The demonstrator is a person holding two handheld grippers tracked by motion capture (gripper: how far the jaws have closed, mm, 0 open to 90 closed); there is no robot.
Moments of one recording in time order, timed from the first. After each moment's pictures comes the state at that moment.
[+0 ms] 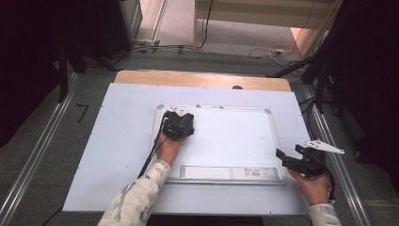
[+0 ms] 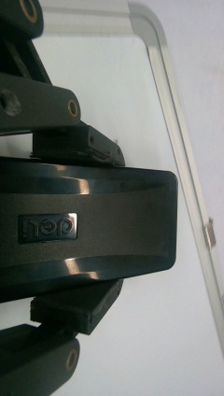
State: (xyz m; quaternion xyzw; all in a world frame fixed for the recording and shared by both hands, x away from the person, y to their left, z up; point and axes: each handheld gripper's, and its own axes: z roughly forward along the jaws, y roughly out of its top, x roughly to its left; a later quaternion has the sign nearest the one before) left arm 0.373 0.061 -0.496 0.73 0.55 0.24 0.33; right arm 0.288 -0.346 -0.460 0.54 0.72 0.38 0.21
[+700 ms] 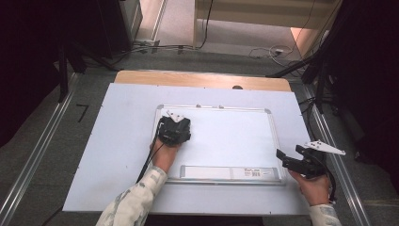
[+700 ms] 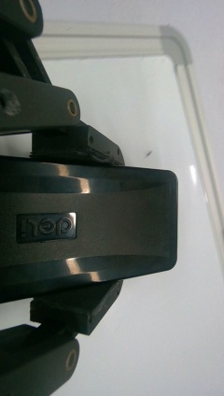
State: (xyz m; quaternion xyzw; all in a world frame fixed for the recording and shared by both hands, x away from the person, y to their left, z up) left arm 0.371 0.083 -0.496 0.72 0.56 0.25 0.33; right arm 0.285 -0.347 -0.459 0.54 0.72 0.38 0.21
